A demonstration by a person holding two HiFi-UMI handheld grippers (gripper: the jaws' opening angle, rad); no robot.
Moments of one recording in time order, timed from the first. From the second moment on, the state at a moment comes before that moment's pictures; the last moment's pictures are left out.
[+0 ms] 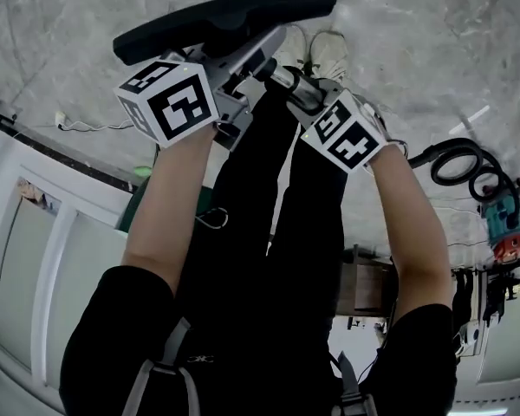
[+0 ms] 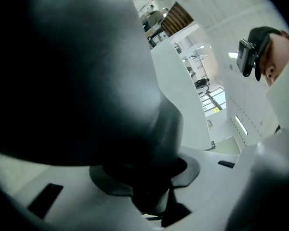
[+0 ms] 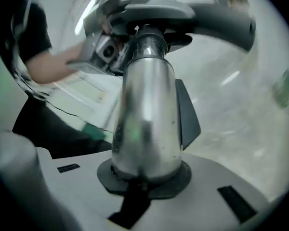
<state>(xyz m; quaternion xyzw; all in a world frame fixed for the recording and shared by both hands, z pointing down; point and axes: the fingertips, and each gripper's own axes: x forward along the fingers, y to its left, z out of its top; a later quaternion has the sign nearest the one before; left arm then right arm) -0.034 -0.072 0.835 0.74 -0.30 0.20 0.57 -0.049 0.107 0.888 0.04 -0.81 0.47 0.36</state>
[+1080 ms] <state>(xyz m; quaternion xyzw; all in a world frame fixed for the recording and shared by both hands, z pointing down) -0.073 -0.160 0.836 0.78 -0.33 0.16 0.50 0.045 0.130 0.915 0.15 -0.79 0.49 0.34</state>
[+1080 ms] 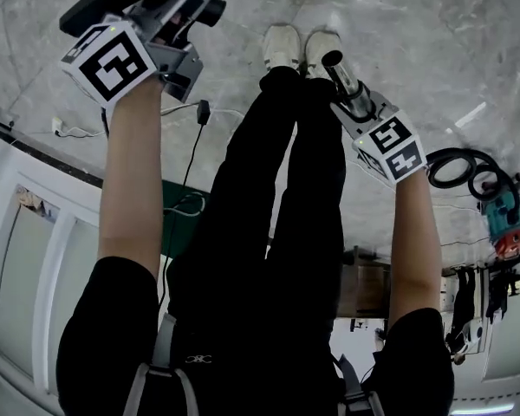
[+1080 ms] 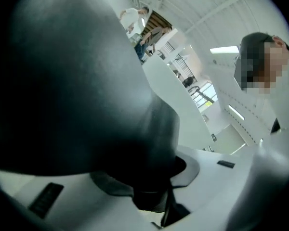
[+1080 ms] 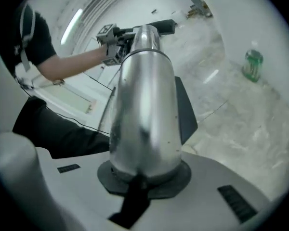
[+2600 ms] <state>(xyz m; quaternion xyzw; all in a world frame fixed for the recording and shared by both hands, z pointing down) -0.094 -0.113 0.953 0.74 -0.31 0.14 0.58 0.091 0.040 1.255 0.38 -0.64 0.31 0.59</state>
